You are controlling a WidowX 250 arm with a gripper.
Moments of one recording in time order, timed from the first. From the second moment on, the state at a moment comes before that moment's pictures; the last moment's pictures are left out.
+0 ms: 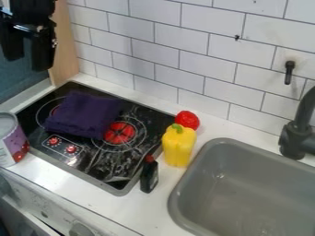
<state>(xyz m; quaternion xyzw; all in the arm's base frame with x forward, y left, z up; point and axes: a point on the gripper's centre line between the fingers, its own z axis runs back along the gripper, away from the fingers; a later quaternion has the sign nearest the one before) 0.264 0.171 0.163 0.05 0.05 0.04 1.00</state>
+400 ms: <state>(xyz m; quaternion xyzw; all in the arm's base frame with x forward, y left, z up) 0.274 0.168 0.136 0.01 0.07 0.04 1.00</state>
